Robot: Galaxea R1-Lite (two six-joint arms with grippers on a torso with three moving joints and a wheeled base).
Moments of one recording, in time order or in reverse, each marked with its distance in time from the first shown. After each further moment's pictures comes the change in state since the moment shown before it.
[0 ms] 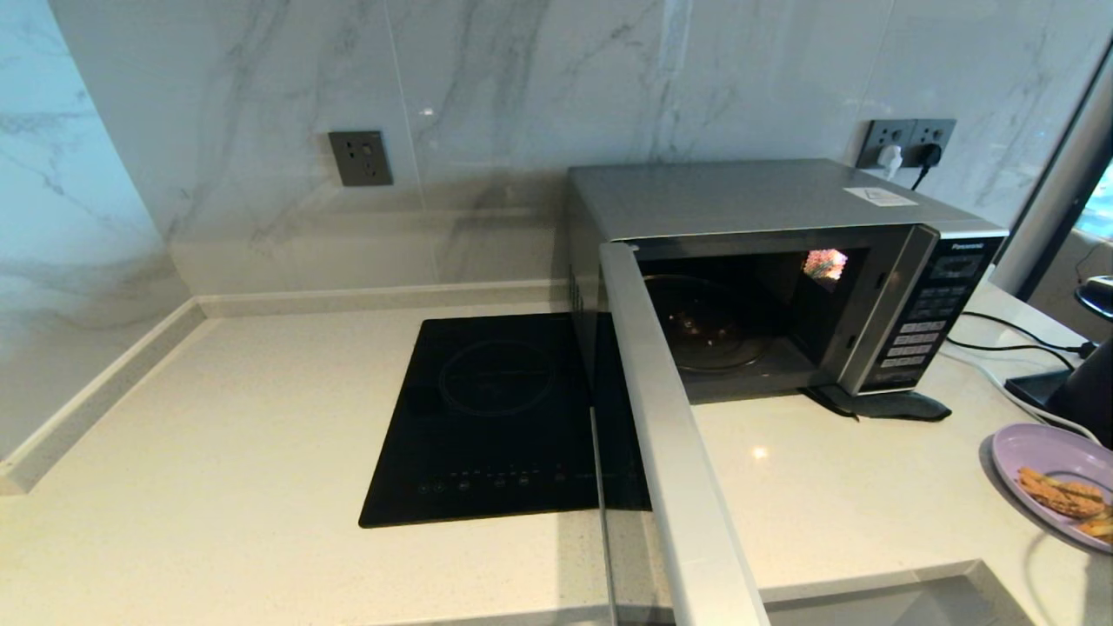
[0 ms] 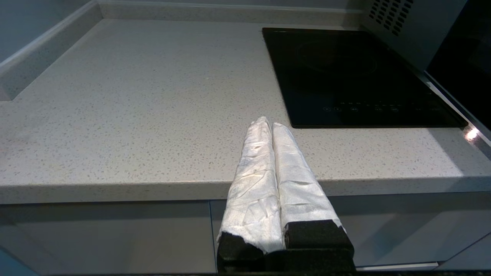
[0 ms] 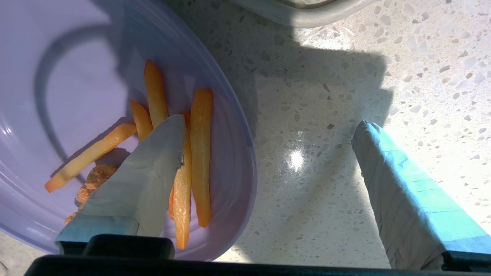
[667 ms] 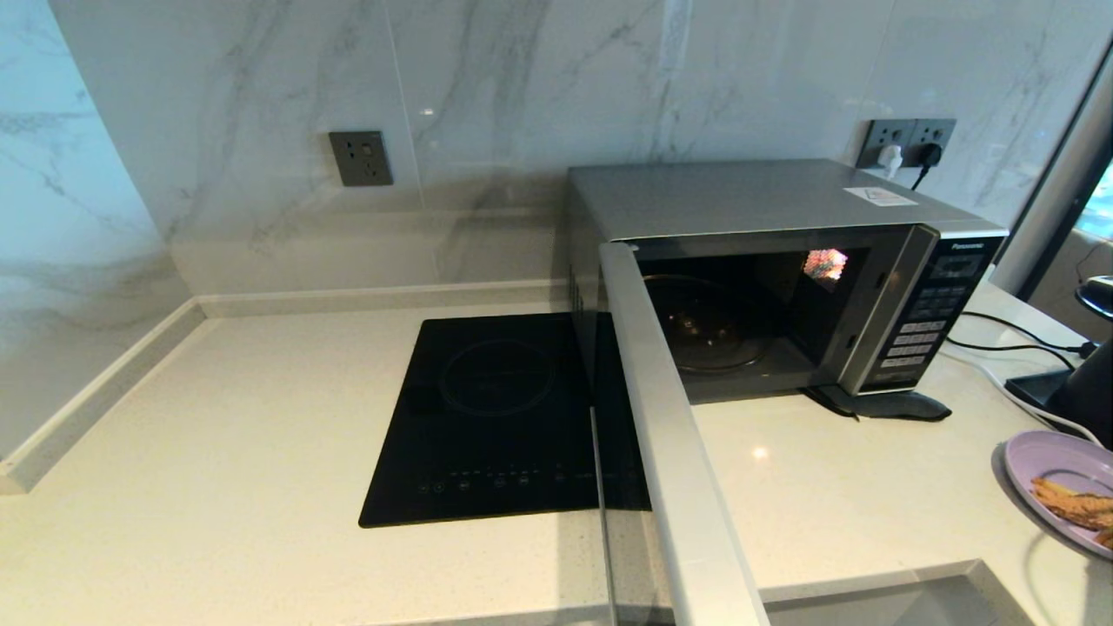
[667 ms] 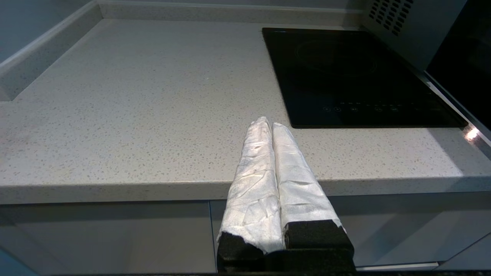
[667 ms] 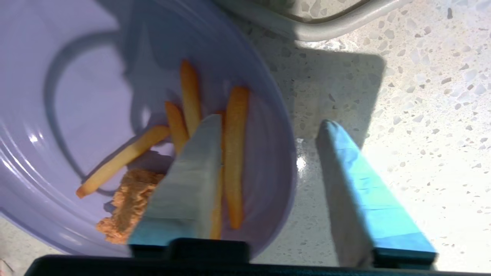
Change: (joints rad) left arm 0.000 0.000 0.000 0.000 0.000 0.000; right arm 0.000 0.004 -0.016 0.001 0.002 0.000
